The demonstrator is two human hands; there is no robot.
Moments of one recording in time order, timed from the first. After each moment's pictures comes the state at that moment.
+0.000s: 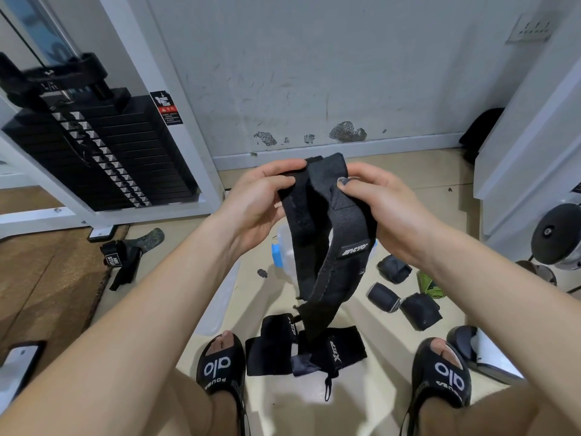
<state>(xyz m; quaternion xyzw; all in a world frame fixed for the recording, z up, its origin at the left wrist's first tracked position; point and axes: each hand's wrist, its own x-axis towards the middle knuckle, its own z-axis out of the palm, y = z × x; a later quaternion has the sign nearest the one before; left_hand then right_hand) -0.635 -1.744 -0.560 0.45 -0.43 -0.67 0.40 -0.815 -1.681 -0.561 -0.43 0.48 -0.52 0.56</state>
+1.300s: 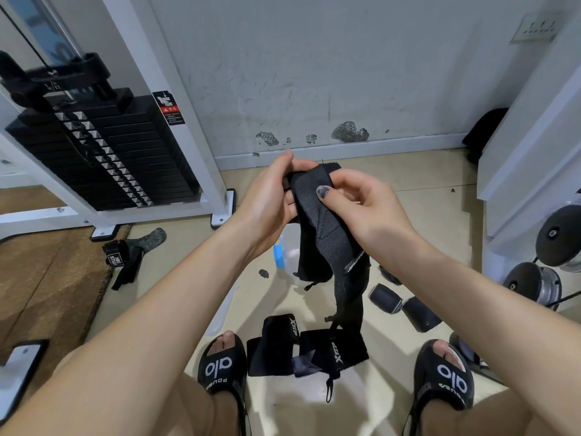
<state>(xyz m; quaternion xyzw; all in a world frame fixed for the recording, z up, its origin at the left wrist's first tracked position) -0.650 -1.734 -0.556 0.43 -0.42 -0.68 0.42 -0.790 -1.673 -0.568 -0.52 0.53 -0.52 0.43</state>
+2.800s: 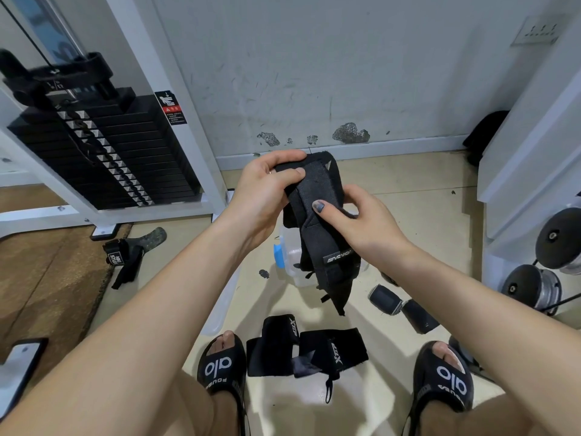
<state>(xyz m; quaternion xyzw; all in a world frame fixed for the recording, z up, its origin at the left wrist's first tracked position) -0.640 -1.745 -0.557 0.43 -0.48 -0.61 0.46 -0.797 -1.686 -0.601 -0.52 0.62 -0.45 0.38</state>
